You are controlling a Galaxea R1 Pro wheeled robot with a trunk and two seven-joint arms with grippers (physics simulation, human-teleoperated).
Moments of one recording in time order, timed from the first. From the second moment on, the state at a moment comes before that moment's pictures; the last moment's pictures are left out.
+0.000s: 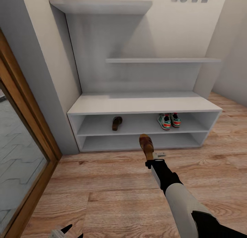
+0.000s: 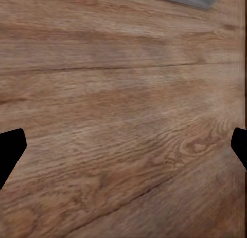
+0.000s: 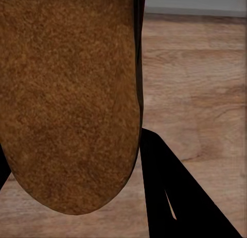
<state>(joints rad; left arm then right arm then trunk) -0.13 0.10 0.50 -0.62 -0.10 -0.32 -1.06 -0.84 0.17 -0.21 -0.50 0.31 0.41 -0.19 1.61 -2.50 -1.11</state>
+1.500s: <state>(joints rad) -0.13 0.09 0.49 -0.63 -0.10 -0.32 -1.07 -0.84 0.17 -0.21 -0.49 0.31 0.41 -0.18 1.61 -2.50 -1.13</state>
